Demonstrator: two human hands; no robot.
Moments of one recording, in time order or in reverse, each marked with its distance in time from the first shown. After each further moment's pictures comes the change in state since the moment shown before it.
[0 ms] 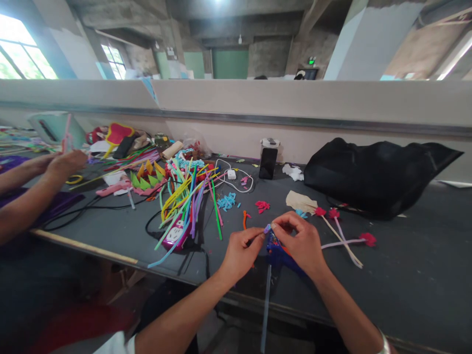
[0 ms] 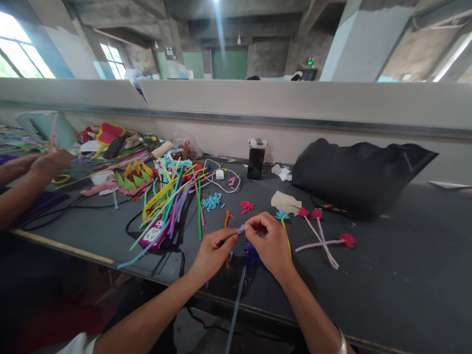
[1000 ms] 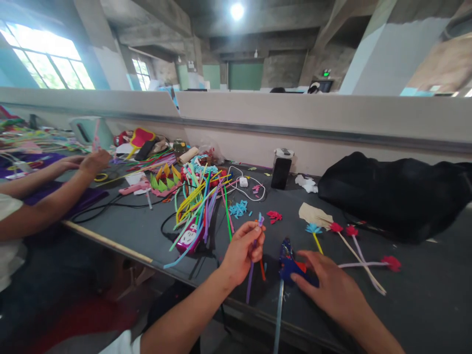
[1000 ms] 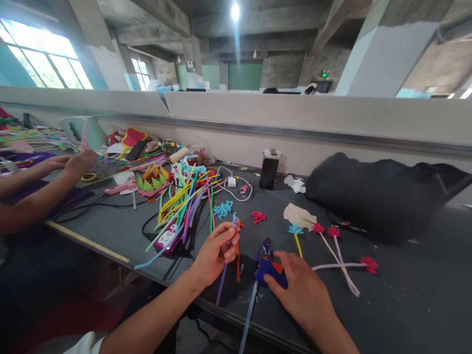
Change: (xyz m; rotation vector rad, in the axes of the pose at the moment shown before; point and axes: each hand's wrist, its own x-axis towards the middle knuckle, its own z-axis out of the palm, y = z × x) left_hand 0.010 0.002 -0.023 -0.894 -0.037 -0.325; right_hand -0.049 0.041 -0.020 -0.544 -0.272 -0.019
